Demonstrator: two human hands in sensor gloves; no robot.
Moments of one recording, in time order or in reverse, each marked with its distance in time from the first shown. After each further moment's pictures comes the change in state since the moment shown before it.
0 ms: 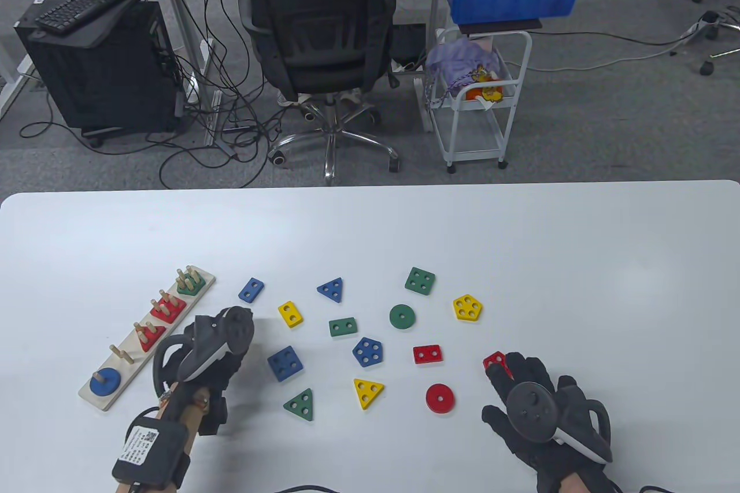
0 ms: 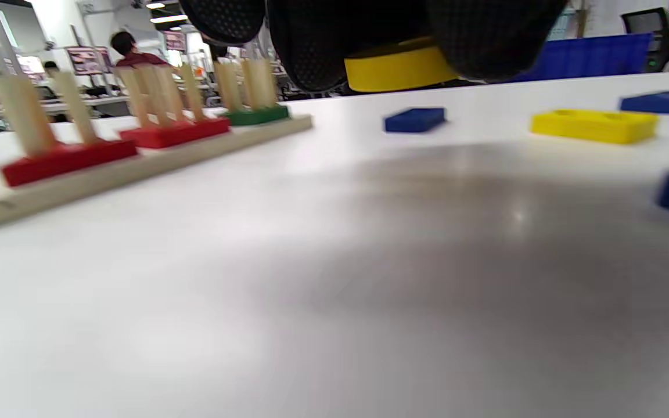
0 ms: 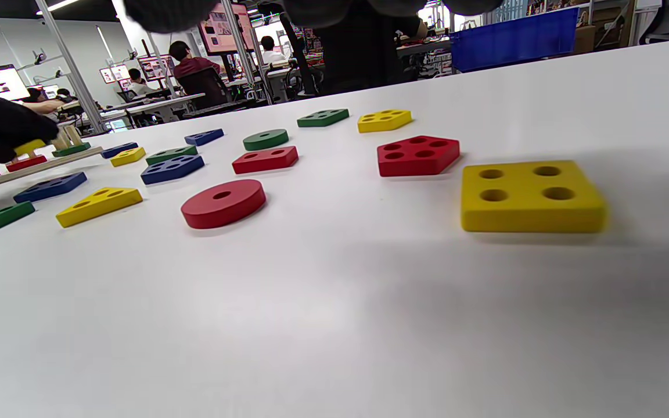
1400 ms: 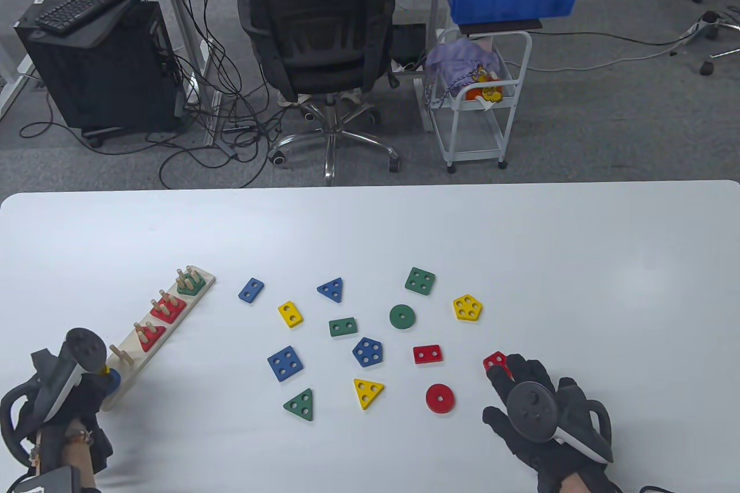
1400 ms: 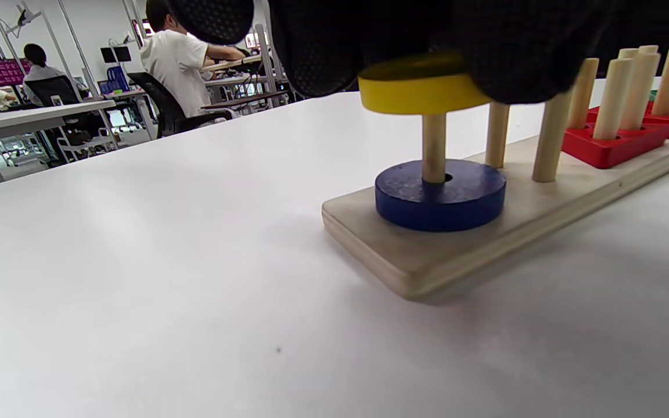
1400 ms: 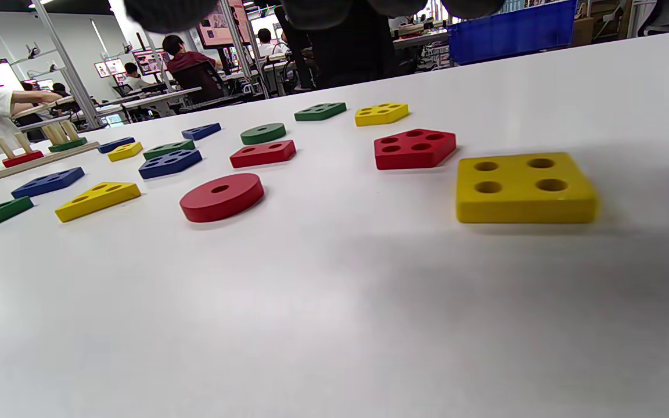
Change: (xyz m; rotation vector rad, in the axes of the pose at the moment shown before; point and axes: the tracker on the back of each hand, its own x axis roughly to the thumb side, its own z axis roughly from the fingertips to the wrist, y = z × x) left_hand -0.172 -0.015 0.036 -0.102 0.466 0.057; right_hand -0.001 0.000 0.000 0.019 0.008 -0.003
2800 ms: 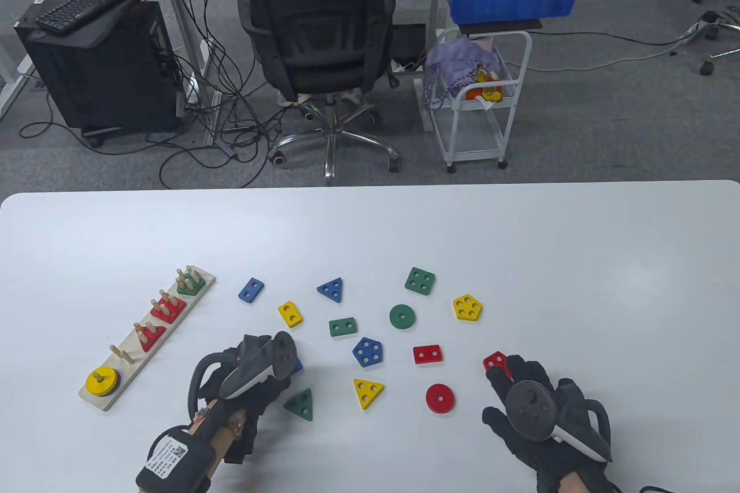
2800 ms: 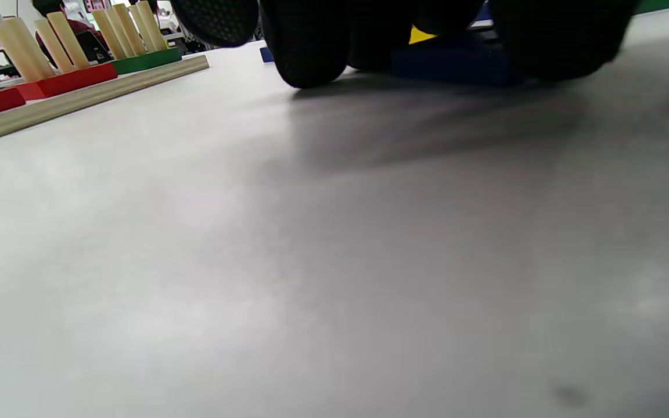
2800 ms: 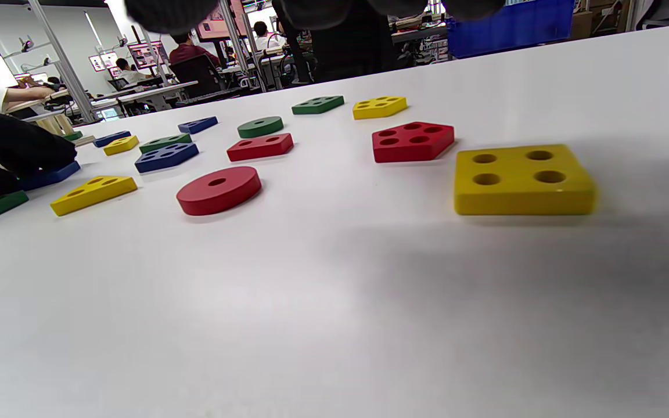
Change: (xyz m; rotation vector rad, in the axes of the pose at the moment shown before) left_hand 0.227 -0.041 0.096 -0.020 -0.596 -0.209; right_hand 0.001 0.001 -0.001 0.015 0.007 0.002
